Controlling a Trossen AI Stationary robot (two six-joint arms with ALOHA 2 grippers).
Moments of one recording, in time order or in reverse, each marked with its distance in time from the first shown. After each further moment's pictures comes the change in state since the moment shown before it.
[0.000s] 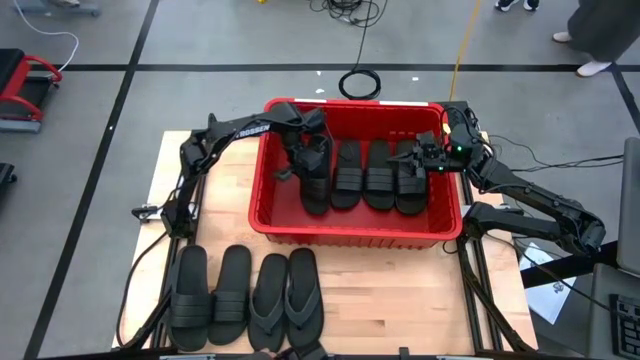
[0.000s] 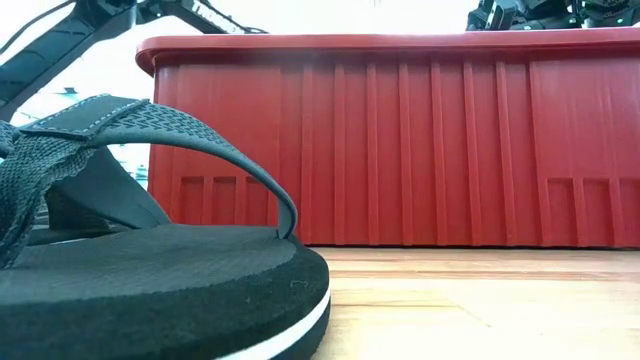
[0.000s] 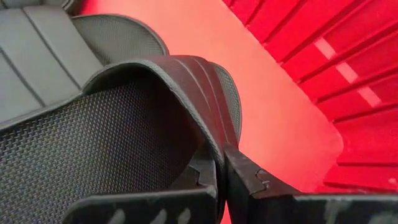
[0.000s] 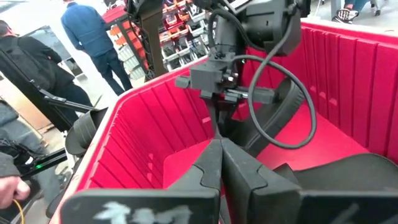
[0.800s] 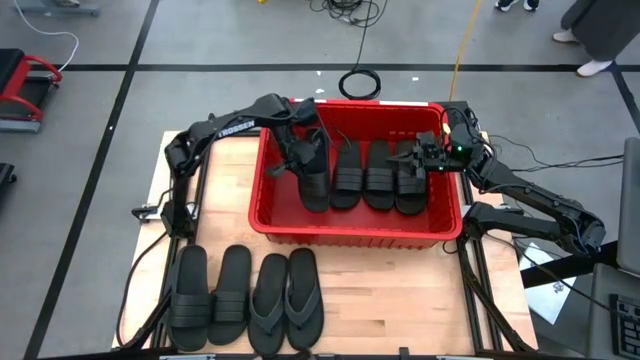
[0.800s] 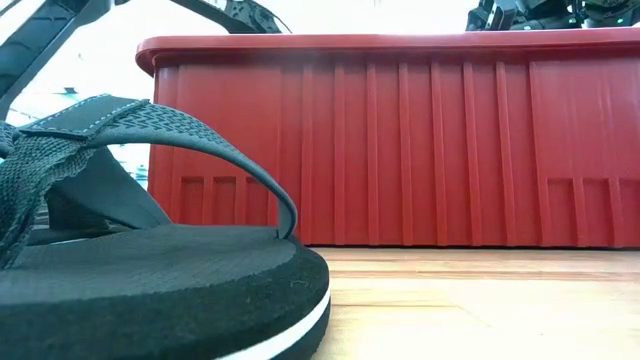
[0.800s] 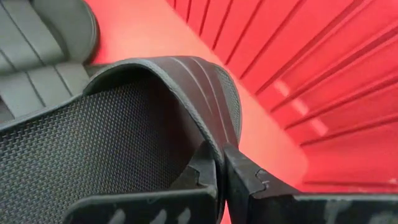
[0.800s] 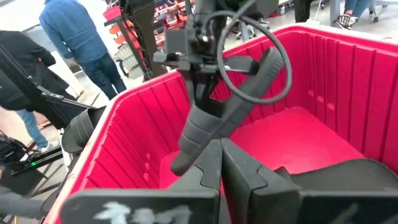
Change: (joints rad) left arm -0.001 -0.137 0.000 -0.051 0.060 -0.046; right arm 0.000 0.000 0.000 0.004 0.004 -0.027
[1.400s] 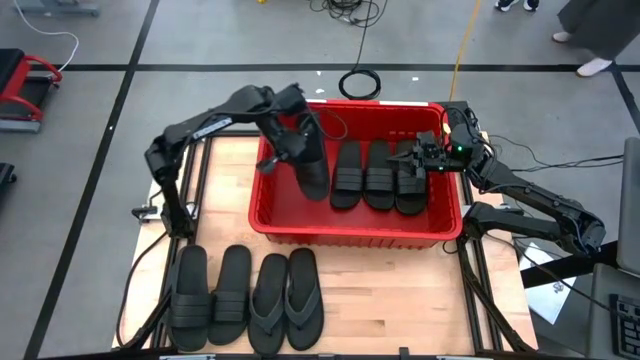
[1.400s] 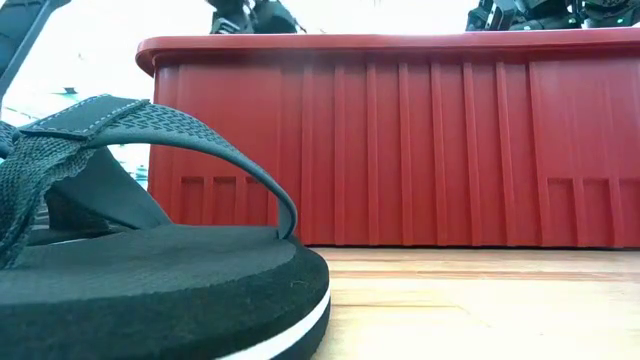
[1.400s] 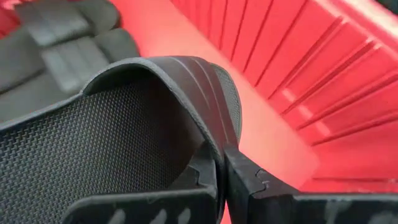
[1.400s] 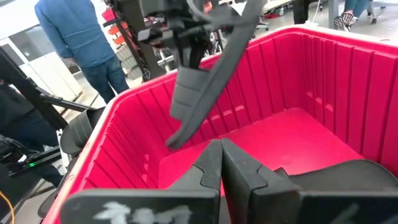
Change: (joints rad) left arm 0.000 -0.162 0.000 0.032 -0.048 -0.045; right arm 0.000 0.000 0.000 0.004 0.005 -0.001
